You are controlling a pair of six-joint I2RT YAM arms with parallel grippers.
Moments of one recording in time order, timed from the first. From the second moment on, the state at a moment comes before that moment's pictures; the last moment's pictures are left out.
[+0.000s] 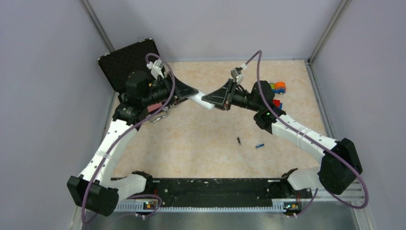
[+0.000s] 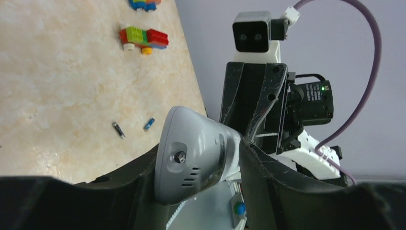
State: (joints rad) left arm -0.31 1.12 1.15 -0.22 0.66 -0.97; right arm 0.64 1.33 0.96 0.46 -0.60 1.34
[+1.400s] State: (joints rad) left arm -0.26 1.13 1.06 -0.29 0.59 -0.71; right arm 0.64 1.29 1.08 -0.13 -0.34 1.05
